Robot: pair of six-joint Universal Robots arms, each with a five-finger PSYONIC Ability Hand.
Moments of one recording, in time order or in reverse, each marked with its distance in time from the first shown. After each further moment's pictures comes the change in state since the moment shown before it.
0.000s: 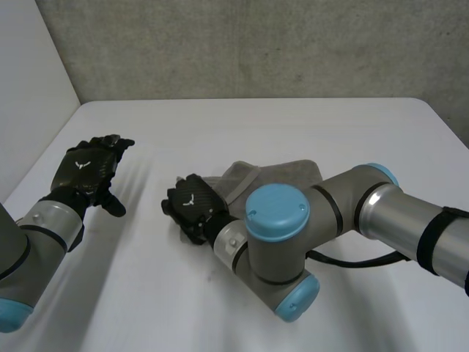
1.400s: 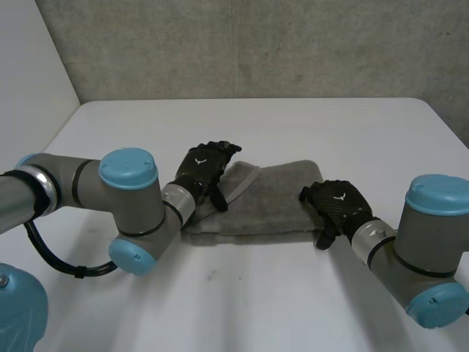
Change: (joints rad) left arm -0.382 -0.640 0.751 -0.166 -0.052 -0.141; right arm -0.509 -0.340 0.628 -0.072 0.012 0.207; left_hand 0.004 0.022 0.015 0.018 0.000; right_hand -0.760 -0.676 -0.675 -0.675 -0.702
